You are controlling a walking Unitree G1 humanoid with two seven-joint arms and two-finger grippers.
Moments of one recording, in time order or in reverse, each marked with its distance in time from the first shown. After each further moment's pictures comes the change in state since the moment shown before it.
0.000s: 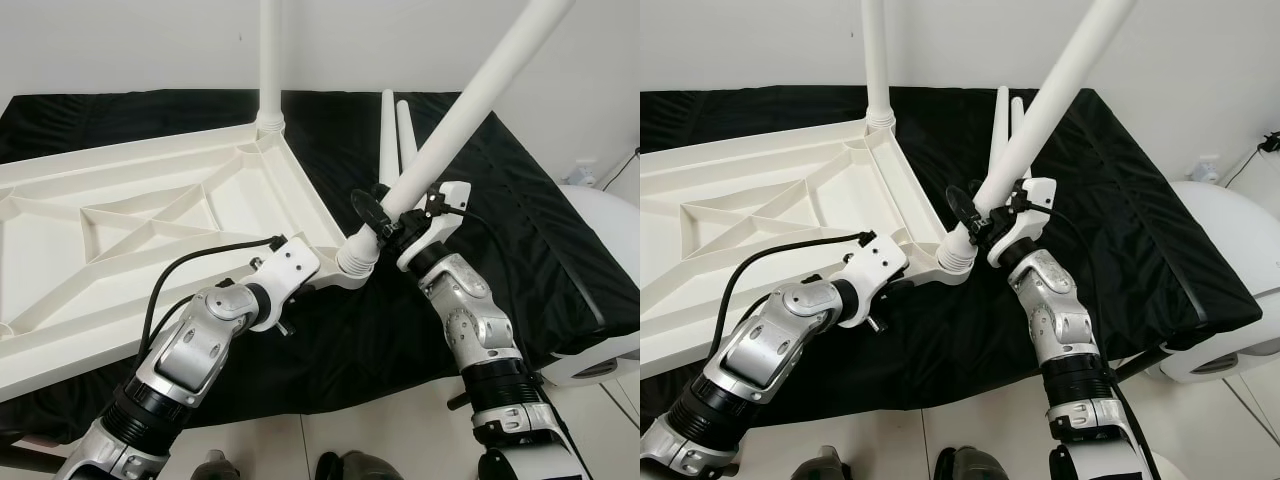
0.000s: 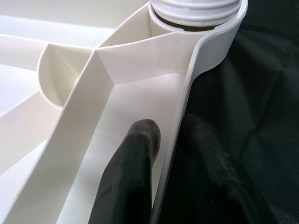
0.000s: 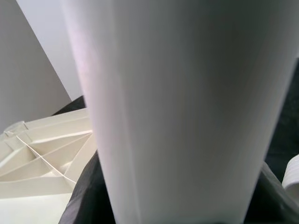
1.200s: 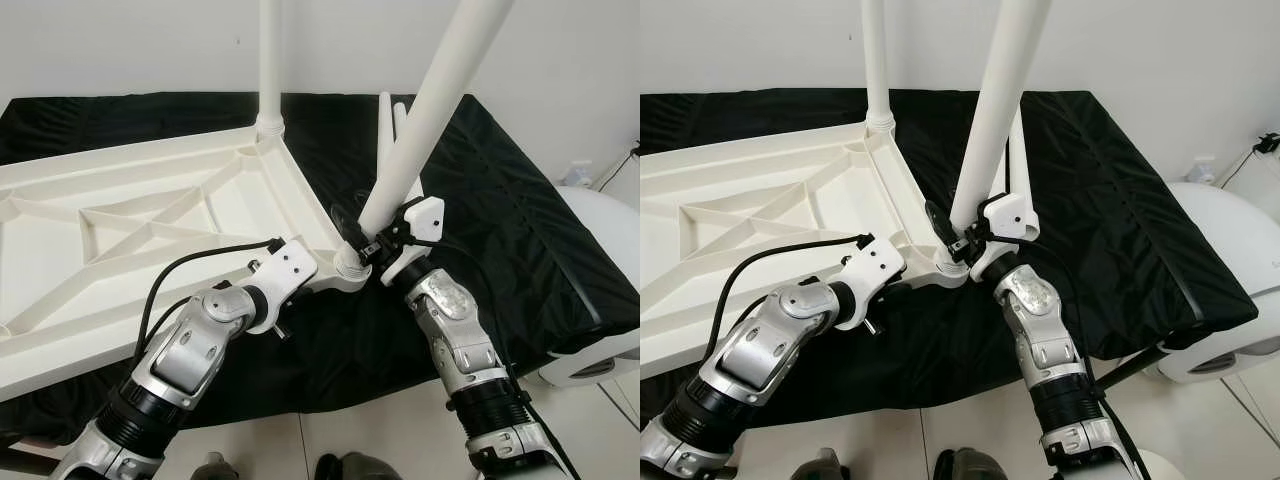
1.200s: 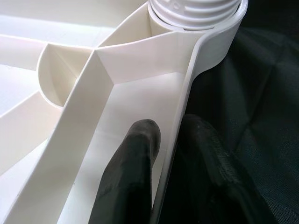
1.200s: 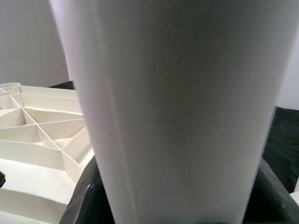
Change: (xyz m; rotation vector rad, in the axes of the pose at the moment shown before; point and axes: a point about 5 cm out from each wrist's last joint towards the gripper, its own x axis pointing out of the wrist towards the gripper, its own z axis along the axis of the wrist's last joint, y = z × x) left arm -0.002 0.000 -0.003 0.010 0.013 -0.002; right arm -0.008 0.032 -0.014 -0.284 -0.028 0.106
